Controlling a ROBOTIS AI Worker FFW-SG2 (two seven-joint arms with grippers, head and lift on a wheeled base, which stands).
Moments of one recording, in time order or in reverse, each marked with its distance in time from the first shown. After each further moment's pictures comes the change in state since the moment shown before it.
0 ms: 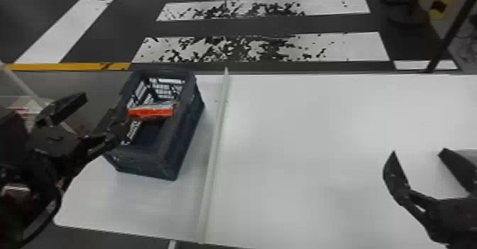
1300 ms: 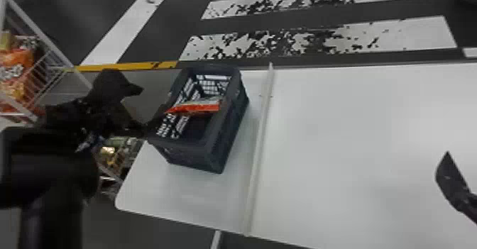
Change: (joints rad) left arm -0.341 0.285 -0.059 0.349 -0.693 -0.037 -0.580; right arm 0.004 -0.008 0.026 -0.049 -0.002 0.101 0.013
